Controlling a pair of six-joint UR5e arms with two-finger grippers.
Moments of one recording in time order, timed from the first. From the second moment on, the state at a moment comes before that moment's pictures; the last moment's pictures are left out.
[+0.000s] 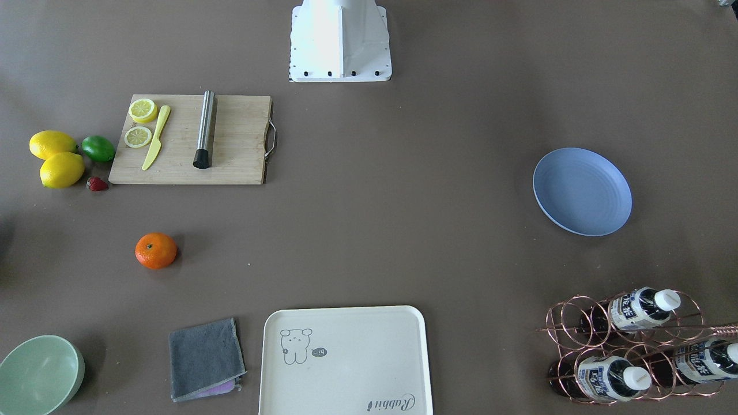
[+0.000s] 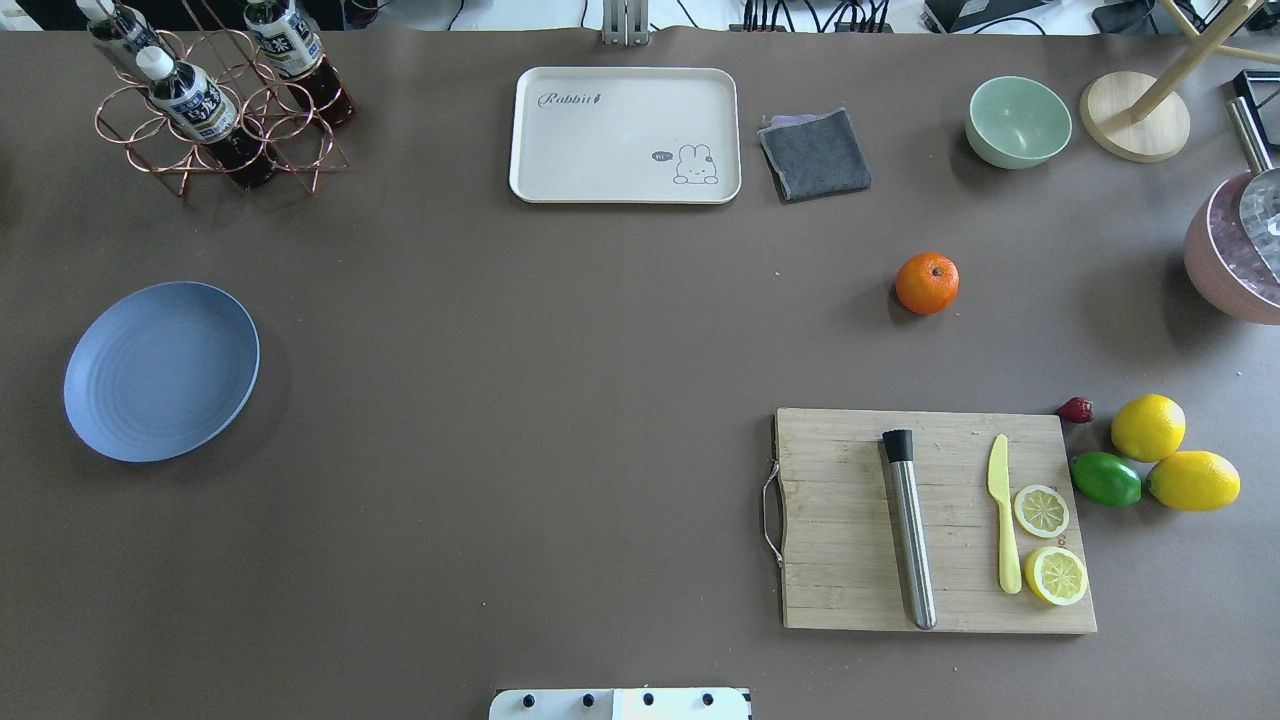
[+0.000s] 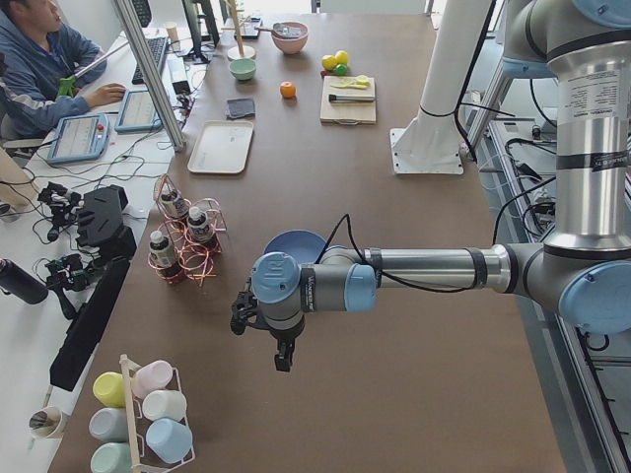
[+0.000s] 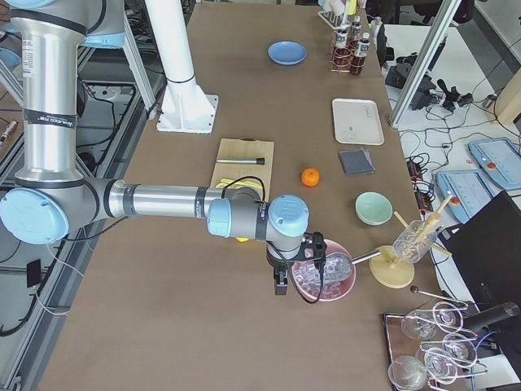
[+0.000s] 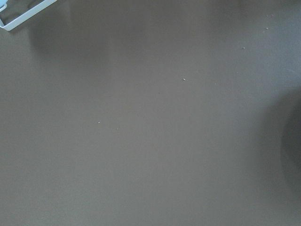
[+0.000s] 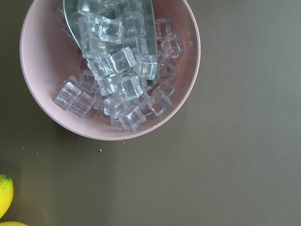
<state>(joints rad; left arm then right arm) -1.59 -1.48 -1.64 -1.58 -2.36 0.11 1.61 -1.66 1.67 -1.63 2.32 -0.10</state>
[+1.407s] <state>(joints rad) -1.59 -1.48 -1.68 -1.58 -2.36 0.11 1.61 -1.66 1.67 -1.62 2.33 -0.10</state>
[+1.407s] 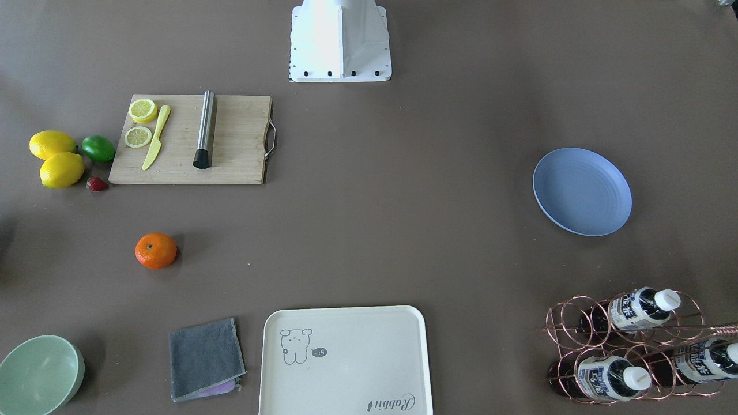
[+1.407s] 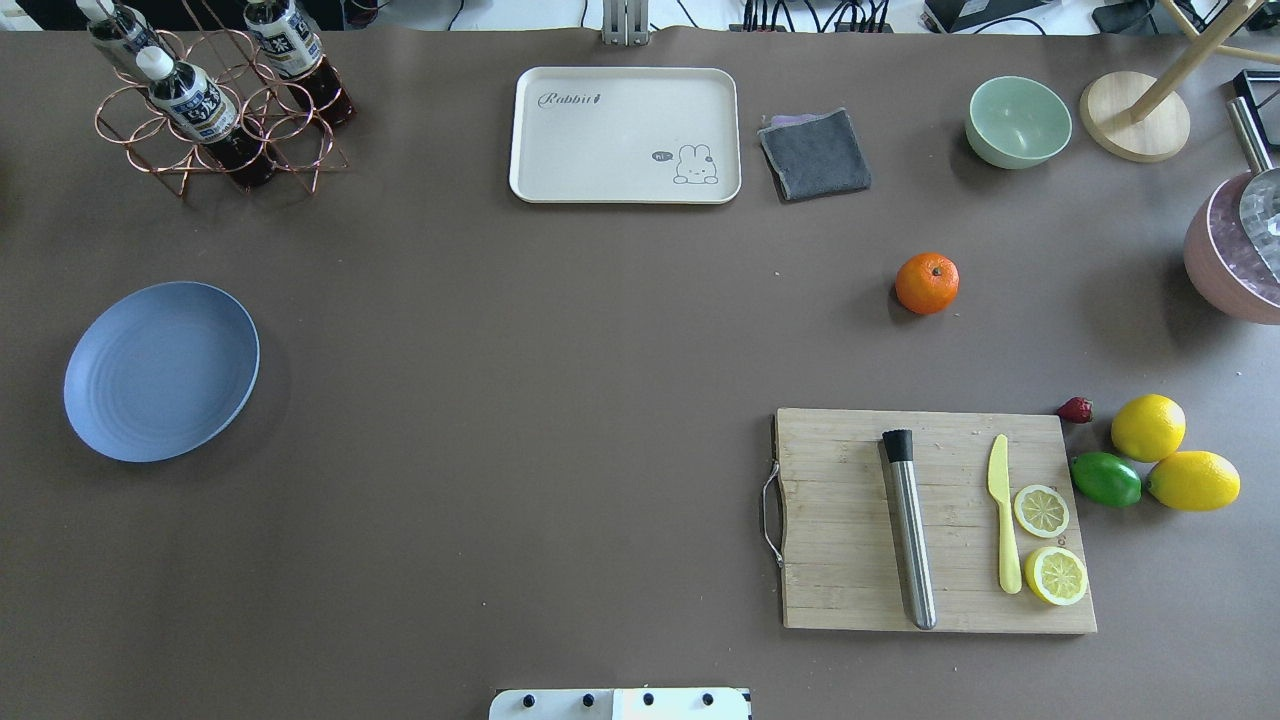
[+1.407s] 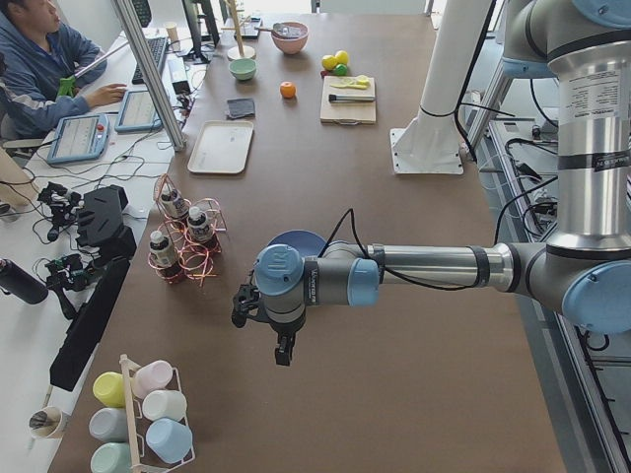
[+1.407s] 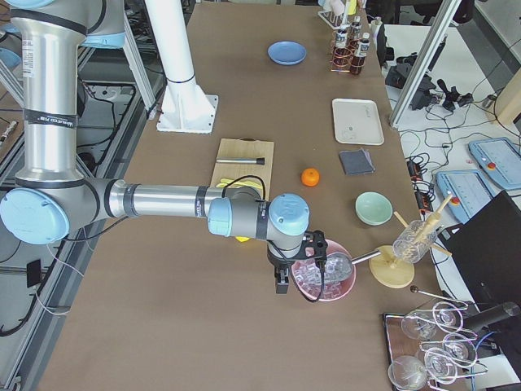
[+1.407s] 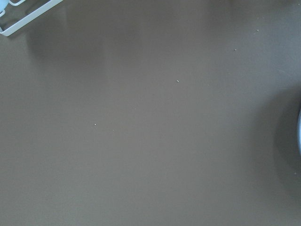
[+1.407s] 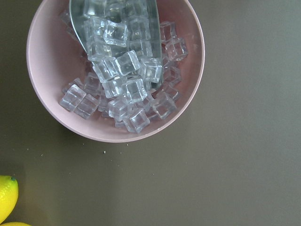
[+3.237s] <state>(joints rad) -1.48 -1.52 -1.66 -2.00 -2.41 -0.16 1.40 -1.61 1.85 -1.50 2.31 0.24</state>
